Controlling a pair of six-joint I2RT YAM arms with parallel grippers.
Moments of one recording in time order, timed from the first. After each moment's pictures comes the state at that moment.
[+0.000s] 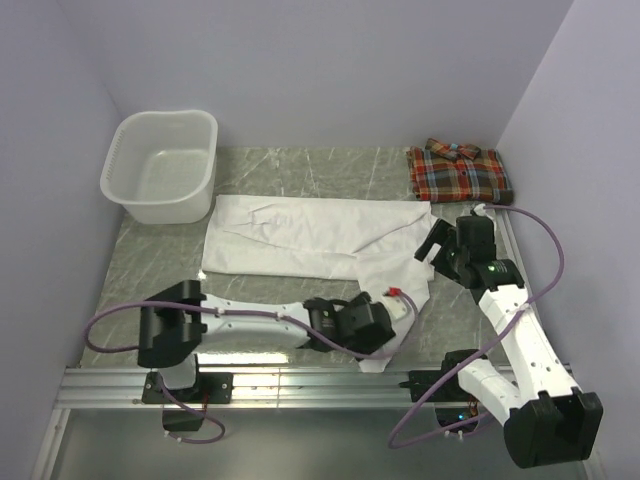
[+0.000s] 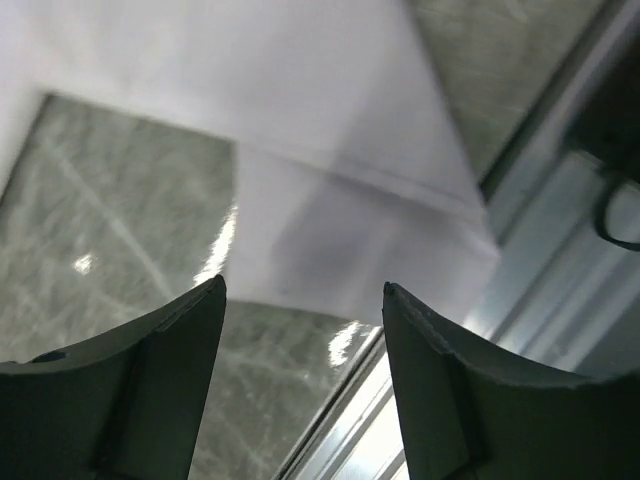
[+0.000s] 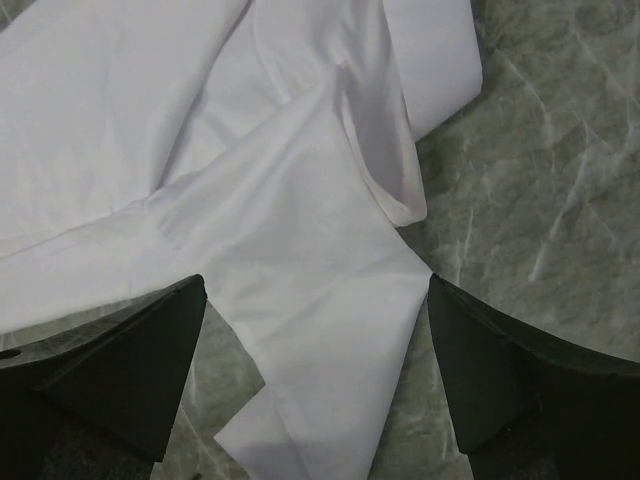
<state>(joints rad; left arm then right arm) -1.39 1.70 1.17 -0.39 -0.32 -0.28 0.10 0.93 0.78 -0.66 0.07 0.60</state>
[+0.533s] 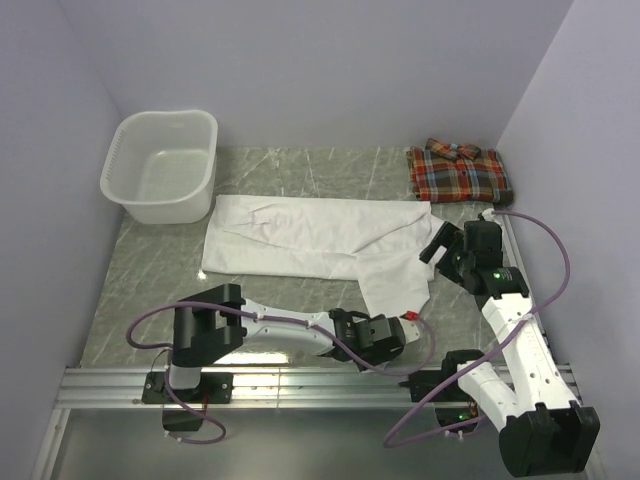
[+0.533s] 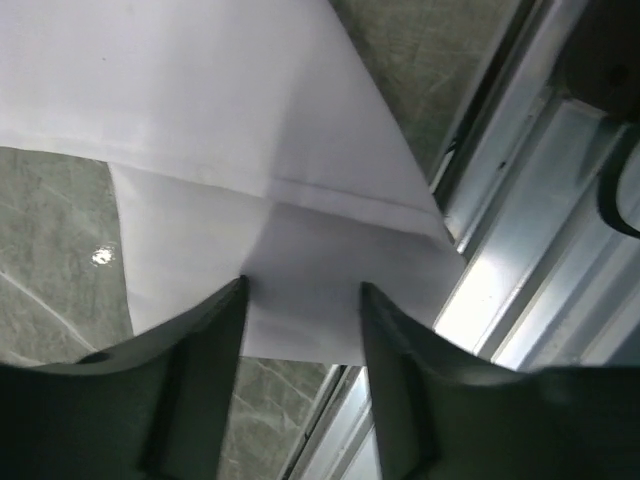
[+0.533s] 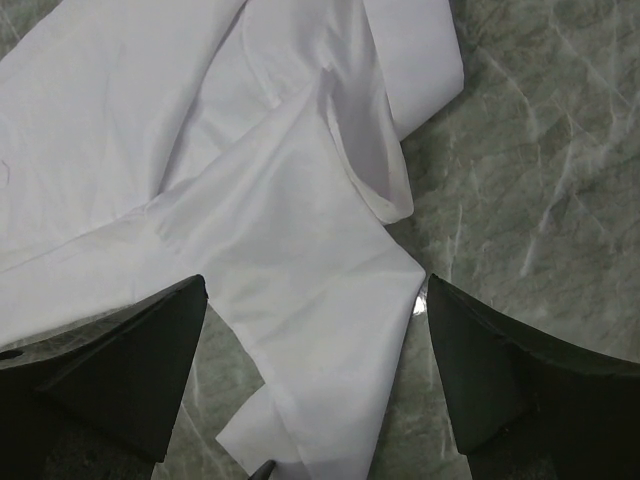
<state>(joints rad) -1.45 1.89 1.26 -0.39 -0.22 -0.17 0.04 0.87 0.74 -0.67 0.04 0.60</state>
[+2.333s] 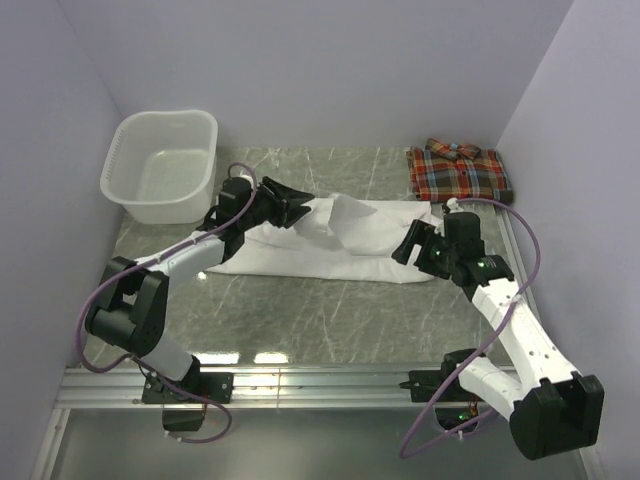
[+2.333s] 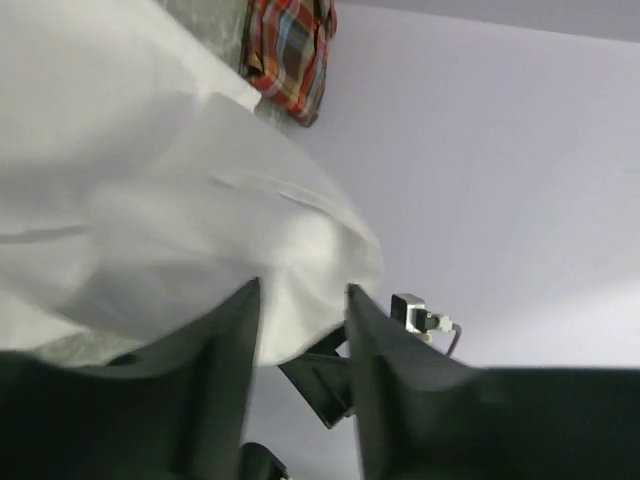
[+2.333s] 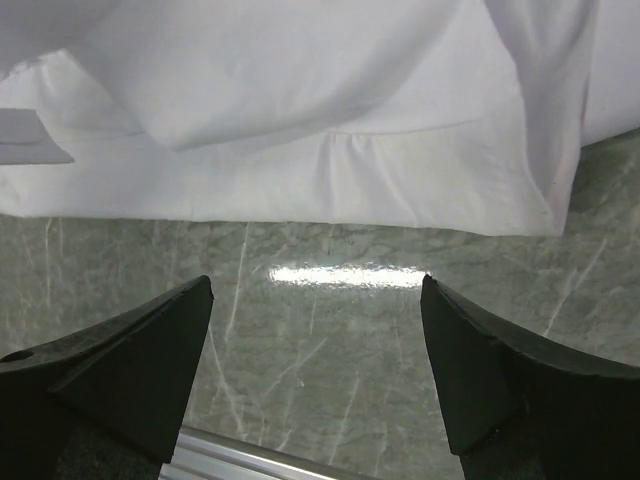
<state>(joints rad) -0.41 1.57 0.92 0.36 0.41 -1.46 0.17 0.96 0.77 -0.57 -0.15 0.52</state>
